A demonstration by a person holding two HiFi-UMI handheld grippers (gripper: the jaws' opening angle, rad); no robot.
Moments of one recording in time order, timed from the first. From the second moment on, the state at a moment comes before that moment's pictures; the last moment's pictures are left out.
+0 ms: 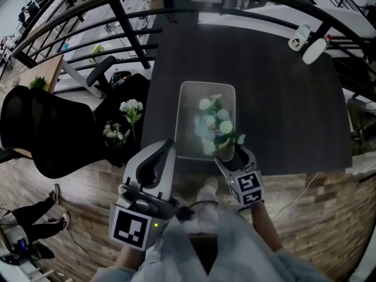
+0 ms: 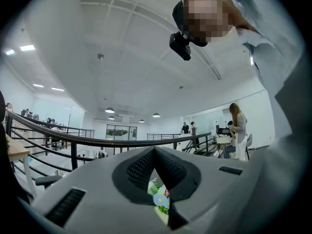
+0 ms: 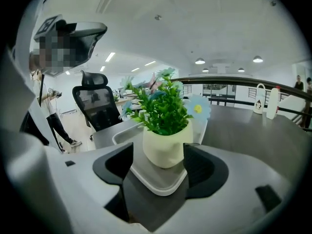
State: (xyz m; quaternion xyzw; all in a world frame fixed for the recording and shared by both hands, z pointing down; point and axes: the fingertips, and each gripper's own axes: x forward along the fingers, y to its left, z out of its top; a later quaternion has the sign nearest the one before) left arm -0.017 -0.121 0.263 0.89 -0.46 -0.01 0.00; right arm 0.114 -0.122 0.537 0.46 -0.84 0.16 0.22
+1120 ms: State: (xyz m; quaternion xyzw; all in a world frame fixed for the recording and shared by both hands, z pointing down) left arm -0.029 -0.134 0.272 0.88 -0.48 -0.01 0.01; right arm 0.093 -0.176 0.513 0.46 -0.86 0.09 0.21
